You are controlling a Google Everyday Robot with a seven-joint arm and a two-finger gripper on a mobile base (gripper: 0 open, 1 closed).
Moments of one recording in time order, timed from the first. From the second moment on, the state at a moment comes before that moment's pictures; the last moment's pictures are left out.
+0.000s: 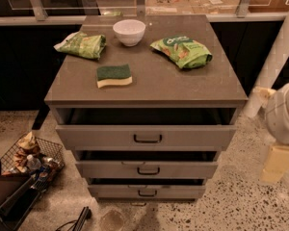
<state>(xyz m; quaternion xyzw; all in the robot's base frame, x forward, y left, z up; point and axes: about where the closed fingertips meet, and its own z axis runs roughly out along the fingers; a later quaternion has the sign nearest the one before) 0.406 -0.248 0.868 -0.63 0.75 -0.13 0.15</state>
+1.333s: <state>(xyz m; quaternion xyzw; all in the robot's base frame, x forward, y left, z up) 0.356 -0.224 0.728 -0.58 0.79 -0.14 0.17</state>
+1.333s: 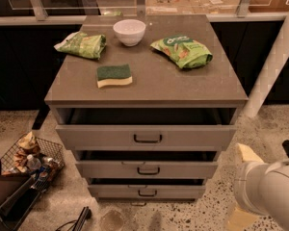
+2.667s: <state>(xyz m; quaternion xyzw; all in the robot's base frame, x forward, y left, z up) 0.340 -0.191 0.537 -0.62 0.77 -0.08 0.15</state>
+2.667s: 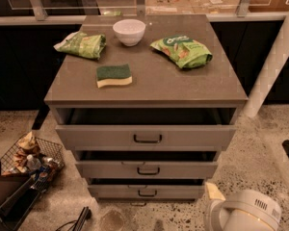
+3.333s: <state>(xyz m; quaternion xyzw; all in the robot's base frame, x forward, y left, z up) 0.352 -0.165 0.464 -0.61 0.77 -0.05 0.17</state>
